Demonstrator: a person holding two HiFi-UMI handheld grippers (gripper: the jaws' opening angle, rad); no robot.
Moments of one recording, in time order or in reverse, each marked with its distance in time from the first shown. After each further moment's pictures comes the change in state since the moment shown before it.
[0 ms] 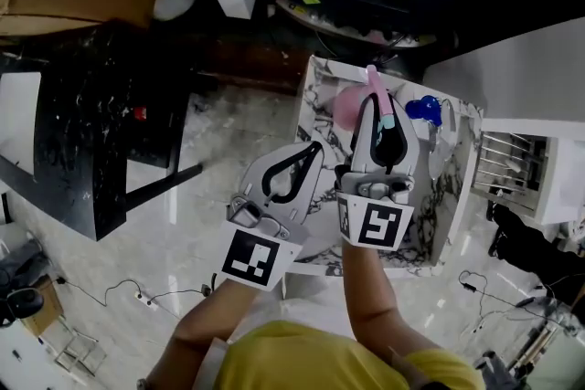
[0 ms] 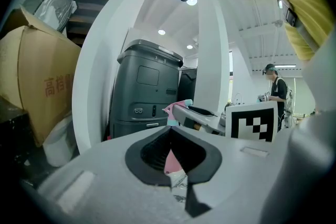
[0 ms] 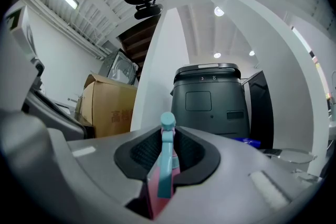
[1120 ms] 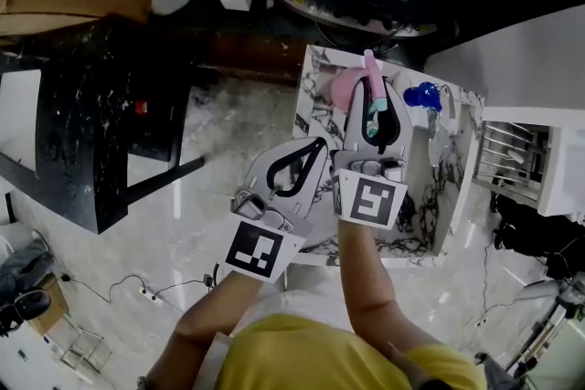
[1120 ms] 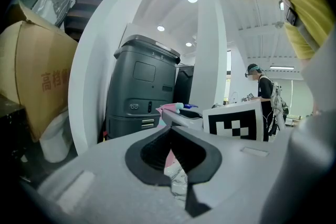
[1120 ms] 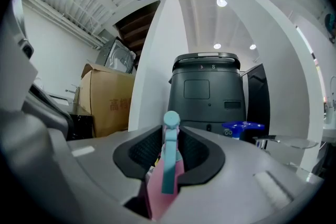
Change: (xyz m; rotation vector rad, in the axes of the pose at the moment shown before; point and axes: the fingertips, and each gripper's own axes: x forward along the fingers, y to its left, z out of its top) left arm 0.000 -0.017 -0.010 -0.035 0.024 -0.026; right arm 0.006 0.003 -0.025 0.006 0.130 -0.027
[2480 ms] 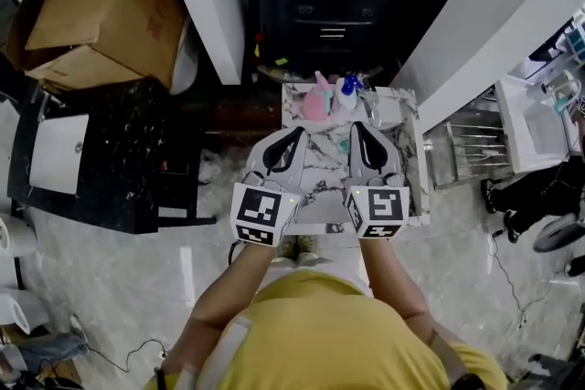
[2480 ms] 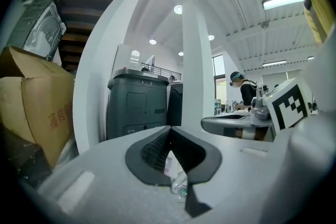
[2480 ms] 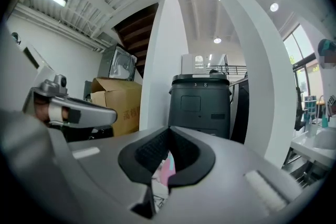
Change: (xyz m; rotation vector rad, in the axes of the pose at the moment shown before) left arm -0.091 -0.070 0.105 0.087 -0.109 0.011; right arm -0.168 -0.014 0.122 0.013 0.105 0.018
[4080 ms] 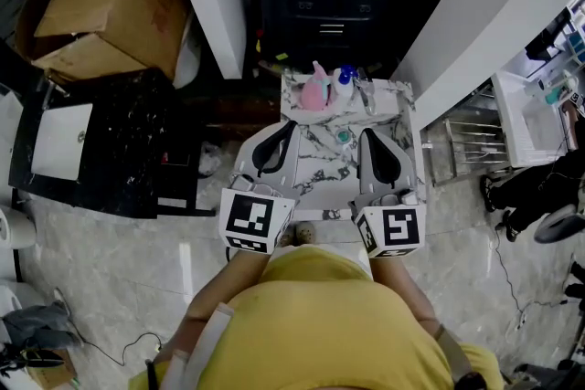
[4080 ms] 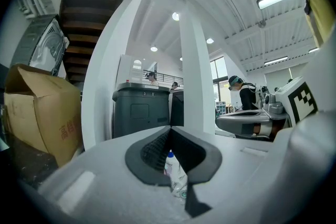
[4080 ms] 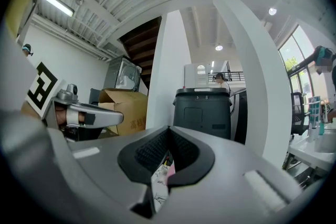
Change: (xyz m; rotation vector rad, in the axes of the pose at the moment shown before) left arm -0.045 -0.021 0.046 0.061 -0.091 0.063; right arm -0.073 0.009 0.049 -0.011 -0.108 0.040
